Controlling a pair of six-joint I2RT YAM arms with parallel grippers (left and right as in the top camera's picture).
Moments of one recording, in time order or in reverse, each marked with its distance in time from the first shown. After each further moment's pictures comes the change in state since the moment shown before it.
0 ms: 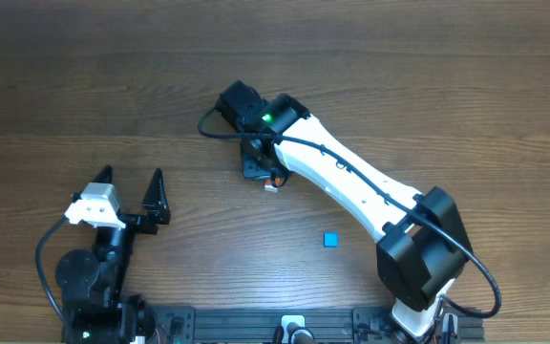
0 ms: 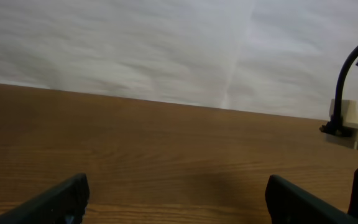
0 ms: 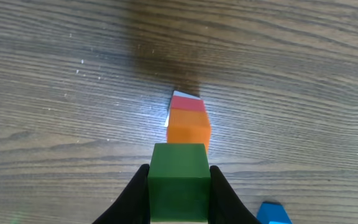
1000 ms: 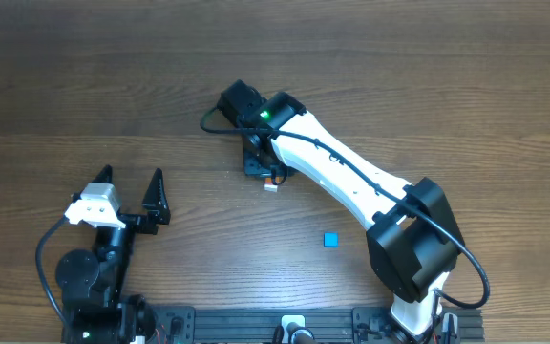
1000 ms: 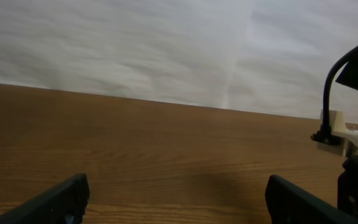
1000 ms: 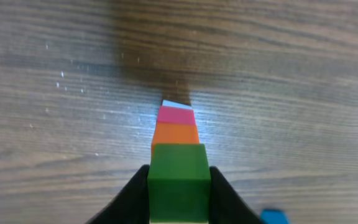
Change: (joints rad) left arm 0.000 0.000 0.000 0.000 0.000 0.000; right arm -0.015 0.045 0.000 0.011 0.014 0.023
